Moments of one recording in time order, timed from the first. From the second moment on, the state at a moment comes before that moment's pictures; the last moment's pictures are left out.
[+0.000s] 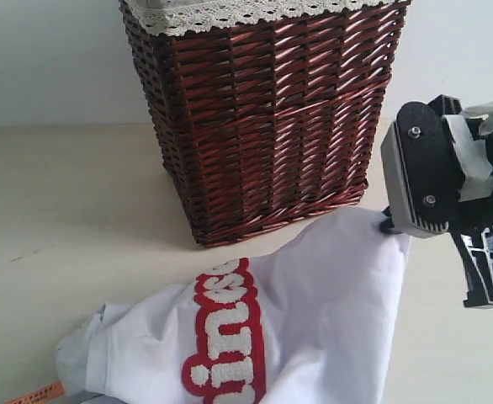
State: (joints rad) left arm 0.06 0.01 0.00 -0.01 0.37 0.07; right arm 0.35 1.26 -0.81 0.39 0.69 -1.54
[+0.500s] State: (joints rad) left arm 0.06 0.01 0.00 -0.01 0.37 0.07; right arm 0.35 1.49 -0.81 1.30 0.67 -1.88
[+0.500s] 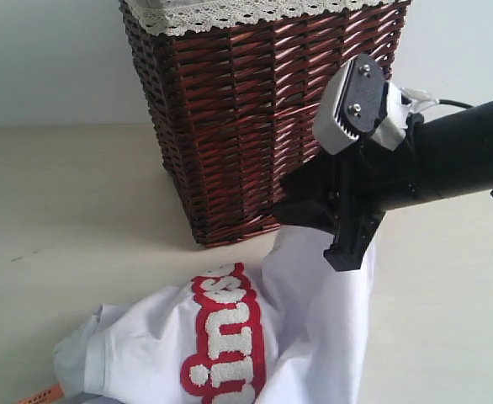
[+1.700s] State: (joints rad) left arm 0.06 0.01 0.00 -0.01 0.37 0.07; right arm 0.35 1.60 -0.64 0.68 0.56 -1.67
